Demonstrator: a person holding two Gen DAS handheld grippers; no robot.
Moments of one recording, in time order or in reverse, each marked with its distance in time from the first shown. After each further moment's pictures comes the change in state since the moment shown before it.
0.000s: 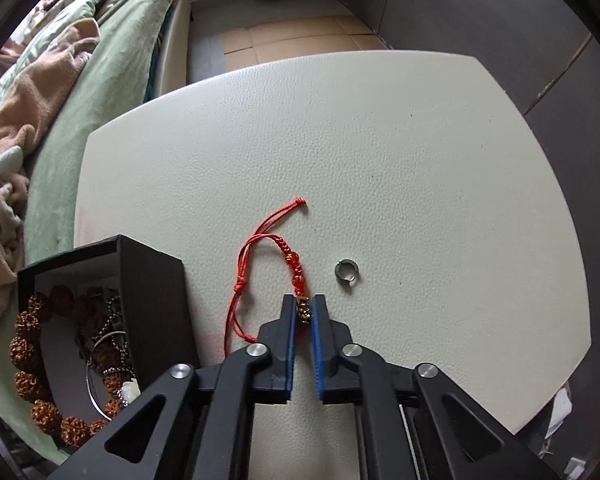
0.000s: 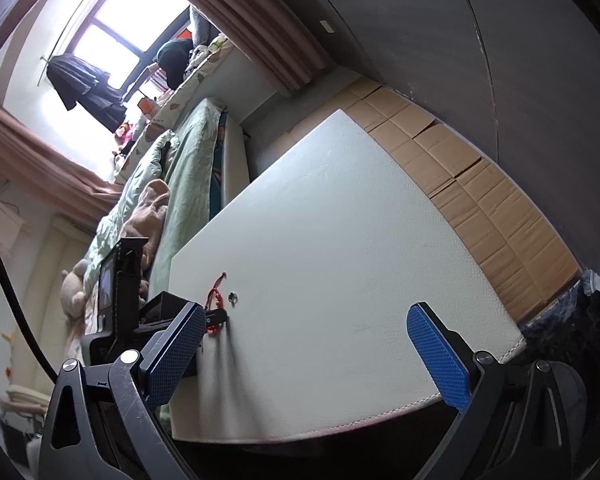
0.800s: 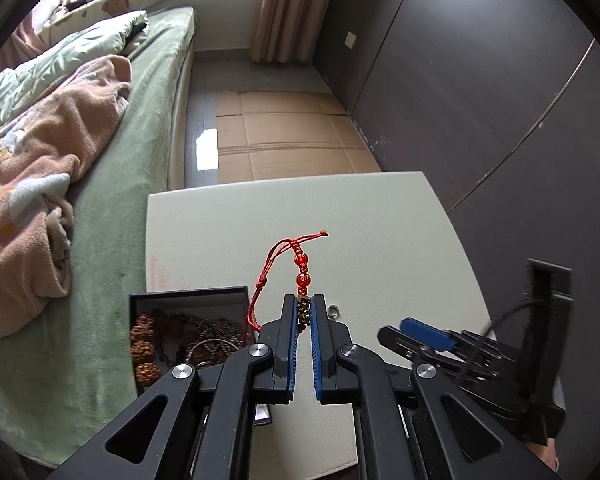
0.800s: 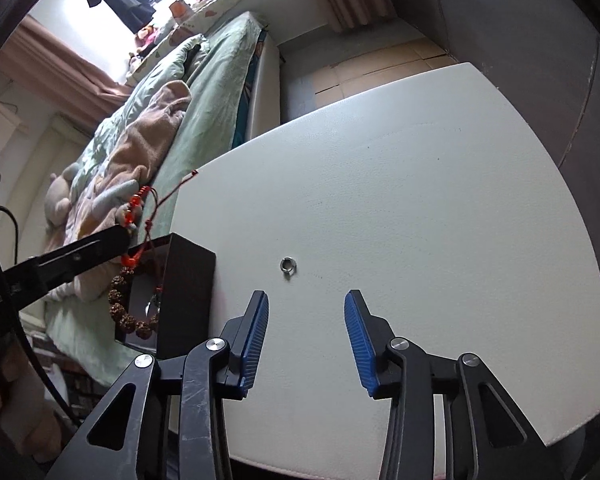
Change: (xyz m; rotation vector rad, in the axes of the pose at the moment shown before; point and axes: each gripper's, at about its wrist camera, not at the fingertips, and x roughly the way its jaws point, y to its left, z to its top) left arm -0.132 0.062 -0.009 -0.072 -0.249 -0.185; right arm 0.111 0.092 0.002 -0.253 0.268 -0.048
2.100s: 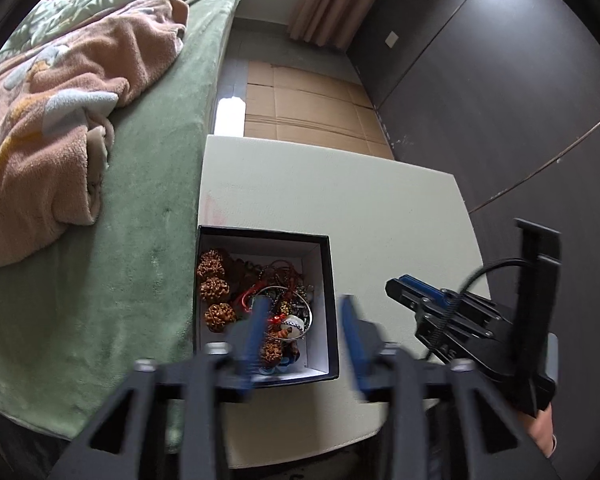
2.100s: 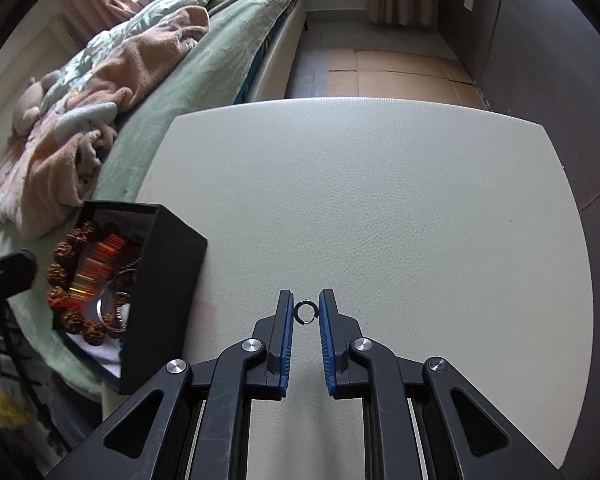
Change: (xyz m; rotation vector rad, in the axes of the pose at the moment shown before) left arm -0.004 0.075 -0.030 -0.189 0.053 -0.046; right arm 0.038 0.060 0.017 -0.248 0.081 -0.161
